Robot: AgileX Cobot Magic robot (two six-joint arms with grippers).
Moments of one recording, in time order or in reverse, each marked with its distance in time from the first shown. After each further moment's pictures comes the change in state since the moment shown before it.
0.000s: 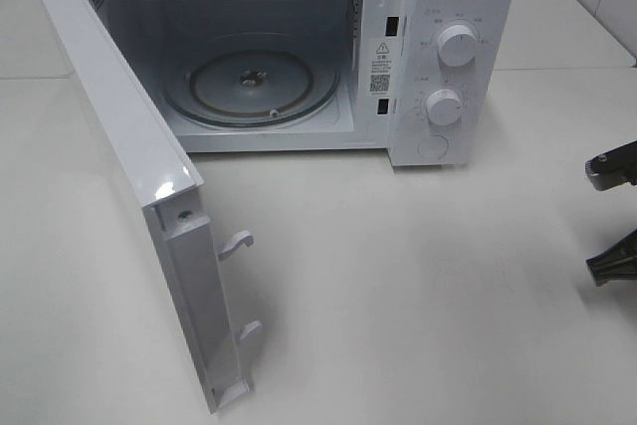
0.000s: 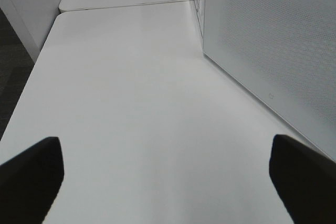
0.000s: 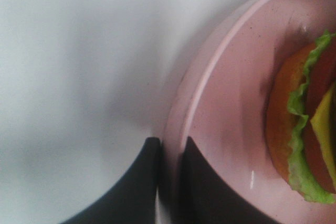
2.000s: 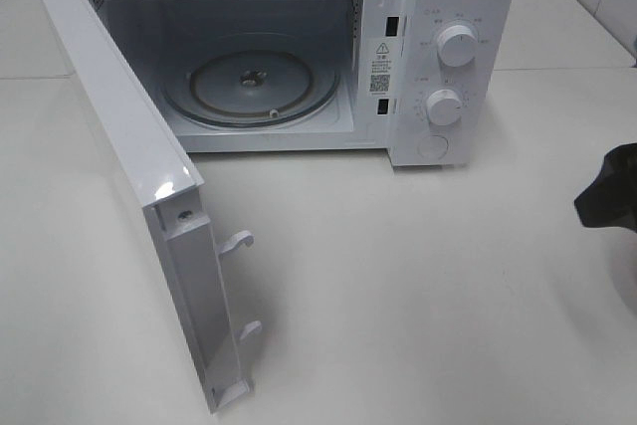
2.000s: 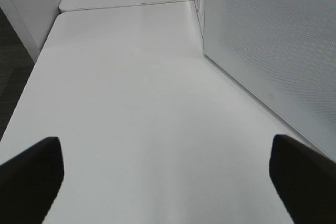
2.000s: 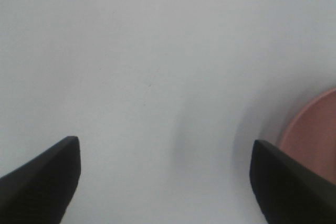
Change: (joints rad) left arm 0.000 0.000 0.000 0.000 0.000 0.000; right arm -0.045 -0.663 -0.044 1.134 0.086 -1.175
